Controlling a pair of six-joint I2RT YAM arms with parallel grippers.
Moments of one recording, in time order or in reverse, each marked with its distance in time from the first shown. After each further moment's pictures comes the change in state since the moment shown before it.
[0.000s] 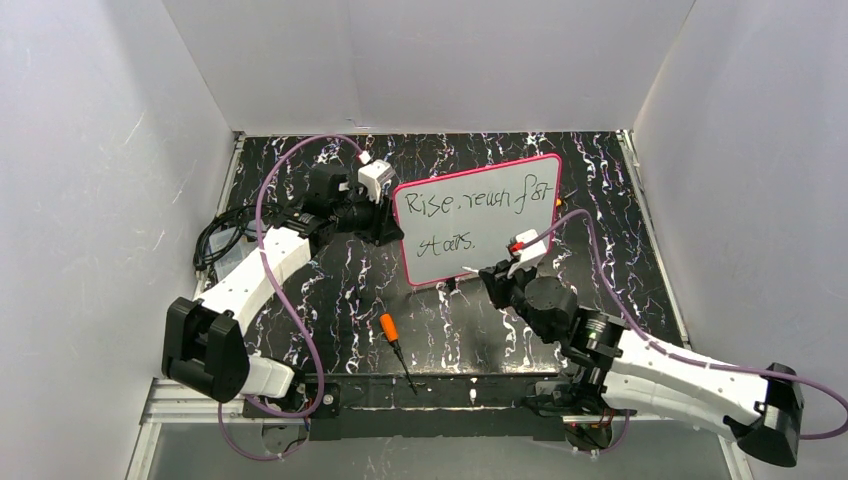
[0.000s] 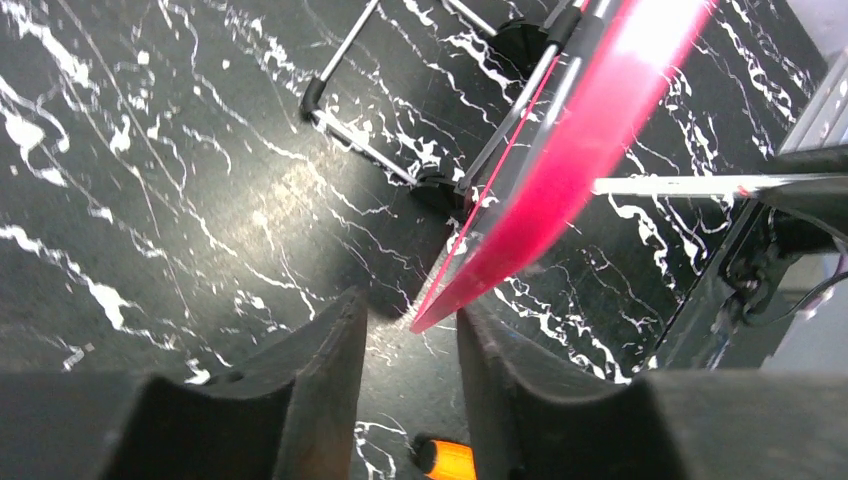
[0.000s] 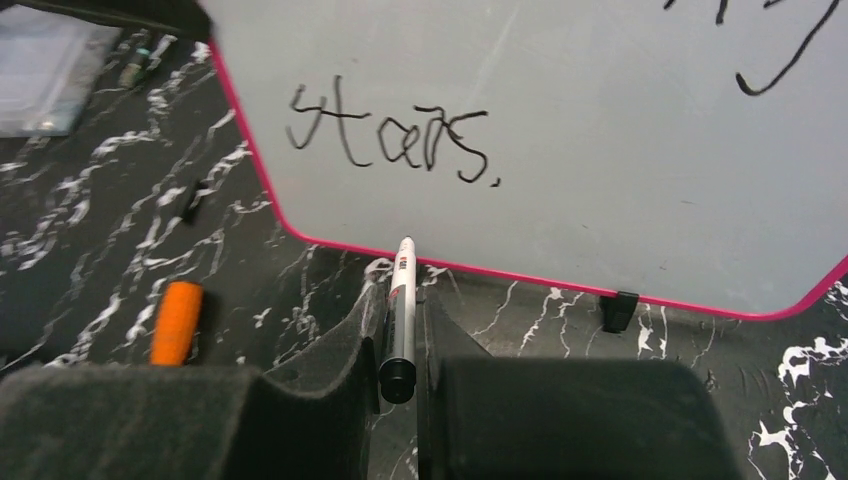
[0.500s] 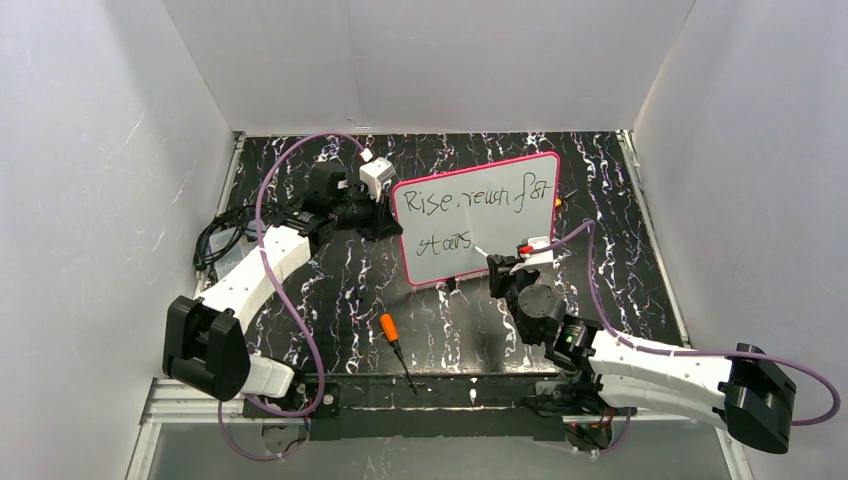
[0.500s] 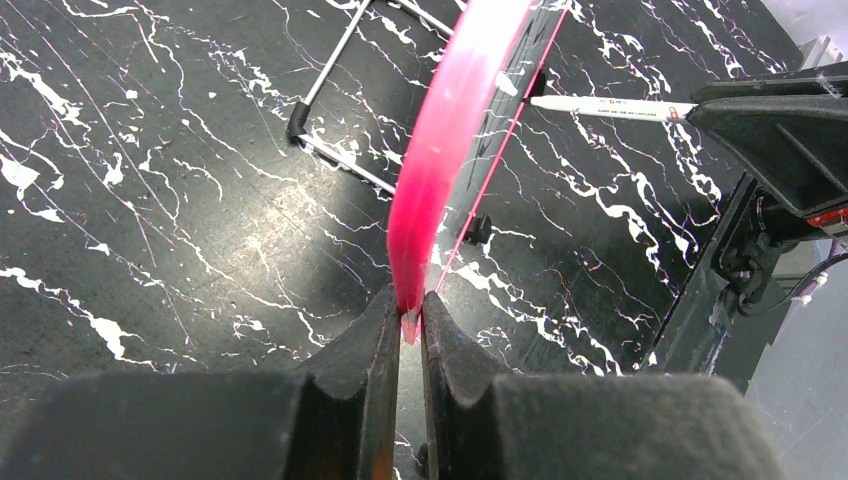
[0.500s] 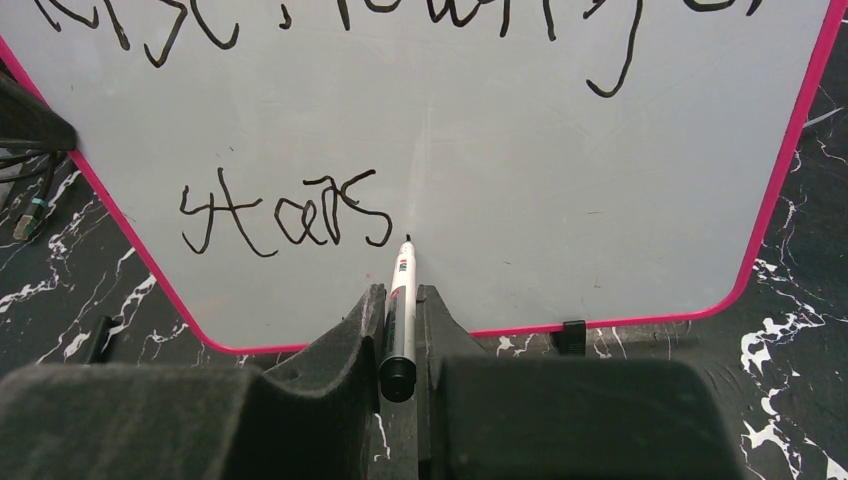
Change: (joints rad) left arm 0.002 0.005 0.002 0.020 0.042 0.021; right arm 0.001 0.114 -0.128 0.393 0.262 -0.008
